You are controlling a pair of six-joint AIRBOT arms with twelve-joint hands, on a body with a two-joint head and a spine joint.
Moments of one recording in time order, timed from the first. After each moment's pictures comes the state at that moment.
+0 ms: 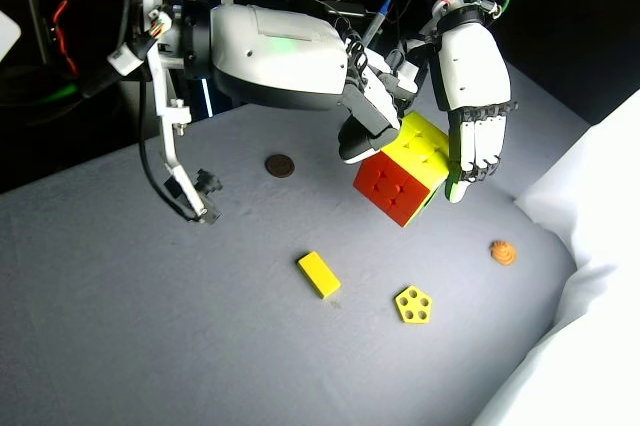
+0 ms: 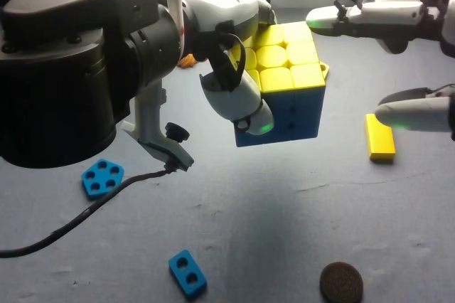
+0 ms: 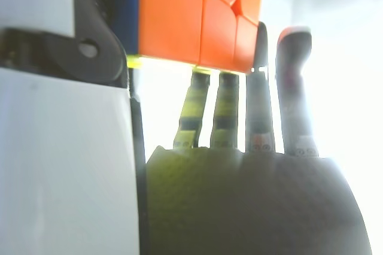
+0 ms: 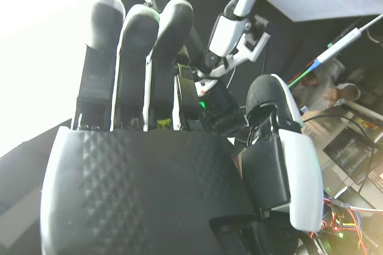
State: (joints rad) left arm 0.07 -1.14 0.84 -1.86 -0.67 2.56; right arm -0.34 -0.64 0.80 -0.55 0.58 -0.72
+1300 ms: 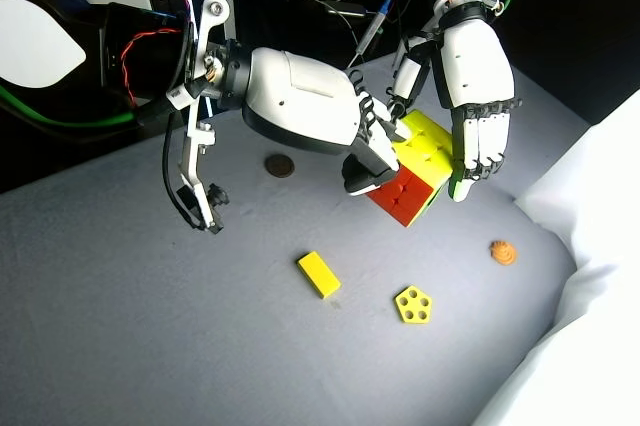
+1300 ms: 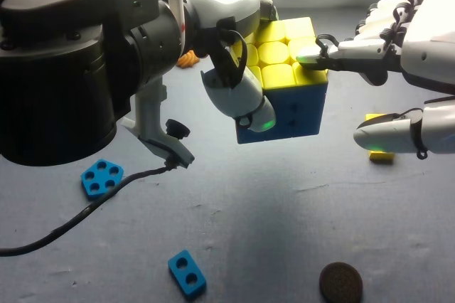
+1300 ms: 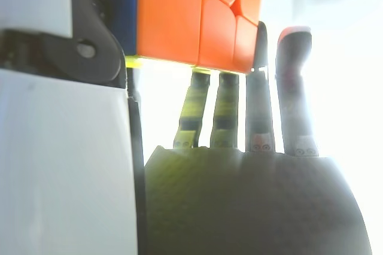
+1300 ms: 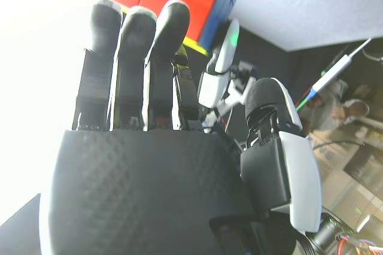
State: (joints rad) left arm 0.06 -1.14 0.84 -1.85 -0.67 2.57; right arm -0.34 -0.71 0.80 -0.48 0.37 -0.78
